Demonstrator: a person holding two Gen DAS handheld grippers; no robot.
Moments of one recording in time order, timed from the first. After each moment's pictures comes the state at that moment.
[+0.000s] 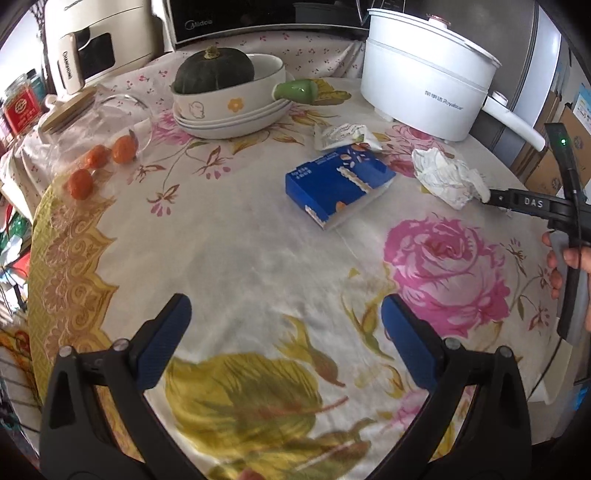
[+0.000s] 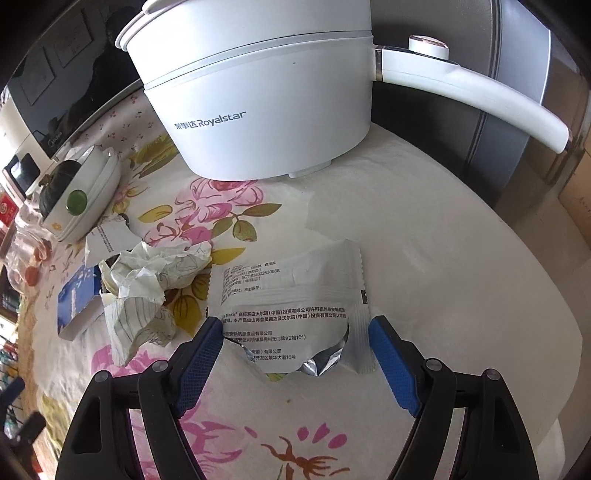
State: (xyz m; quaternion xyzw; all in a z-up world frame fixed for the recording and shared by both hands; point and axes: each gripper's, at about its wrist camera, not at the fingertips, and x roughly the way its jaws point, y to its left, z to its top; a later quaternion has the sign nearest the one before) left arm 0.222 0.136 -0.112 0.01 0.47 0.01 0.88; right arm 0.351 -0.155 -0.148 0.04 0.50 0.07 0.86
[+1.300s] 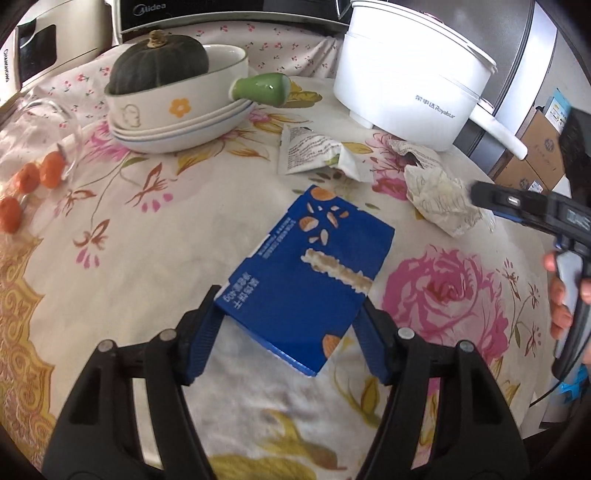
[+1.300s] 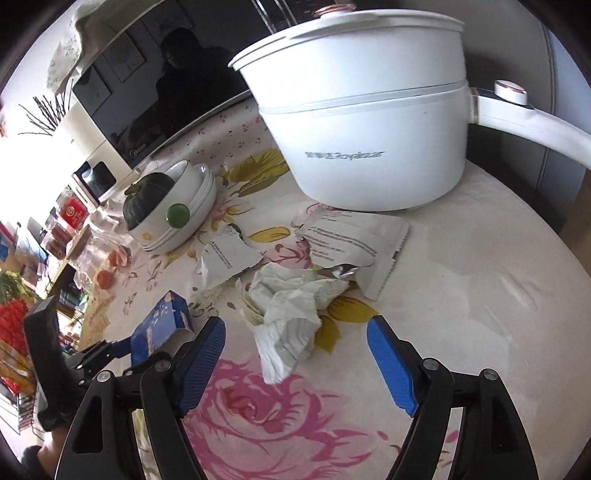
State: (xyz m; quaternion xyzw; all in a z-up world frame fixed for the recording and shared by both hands) left arm 0.266 0.139 -0.134 -0.03 0.47 -0.08 0.88; right arm 0.344 -0.087 -0.125 0.10 0.46 0.19 0.86
